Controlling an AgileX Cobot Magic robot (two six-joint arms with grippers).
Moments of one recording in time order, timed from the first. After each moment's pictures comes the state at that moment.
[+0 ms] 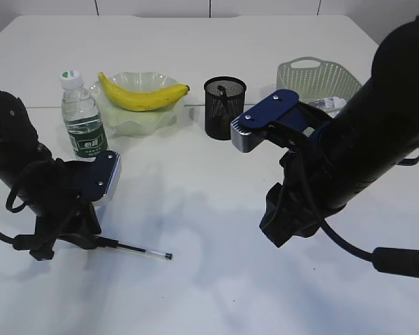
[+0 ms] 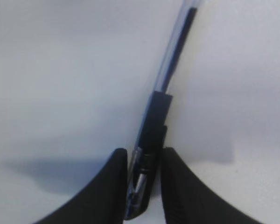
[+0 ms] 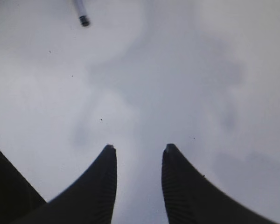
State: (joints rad) left arm -0.24 1.96 -1.05 -0.45 0.62 1.67; right arm 0.54 1.56 -1.05 0.19 0.78 -0.40
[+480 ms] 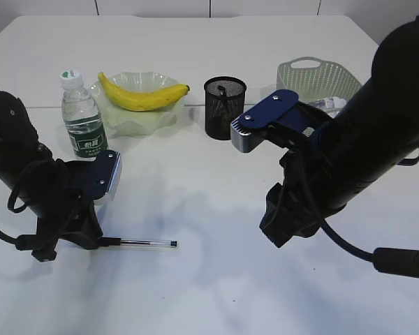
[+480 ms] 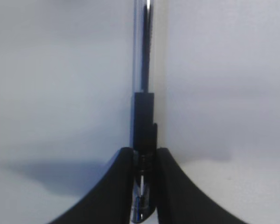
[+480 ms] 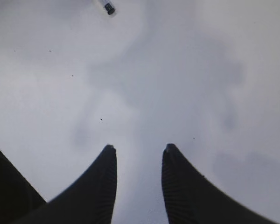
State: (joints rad) left arm -0.24 1.96 -1.05 -0.47 0.64 1.66; right arm 0.54 1.56 -1.05 0.19 0.78 -0.40
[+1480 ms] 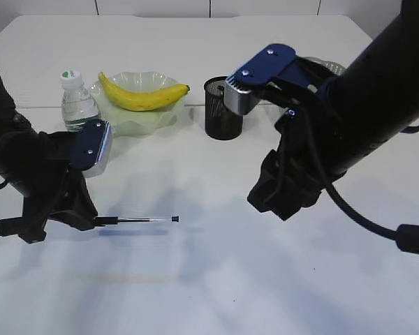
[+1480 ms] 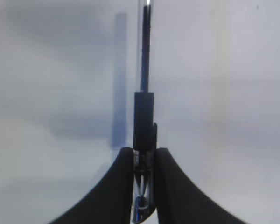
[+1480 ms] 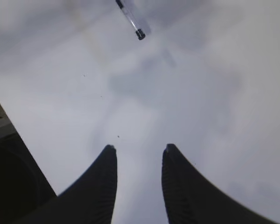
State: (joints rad) left arm -0.24 1.82 -1.05 -0.47 0.73 1.57; right arm 0.54 1.51 -1.14 0.28 0.87 -0.57
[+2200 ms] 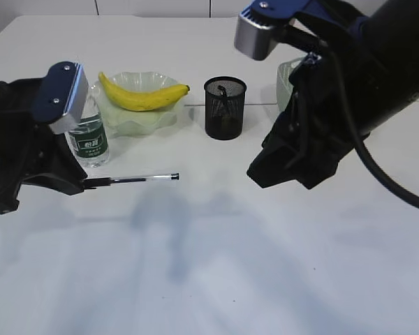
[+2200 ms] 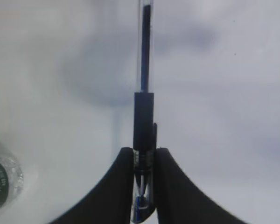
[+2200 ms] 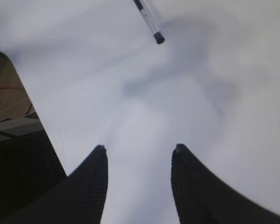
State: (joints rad) left arm -0.25 1.58 -1.05 -0.48 0.82 1.53; right arm 0.54 1.42 -1.24 0.32 1.00 -0.65
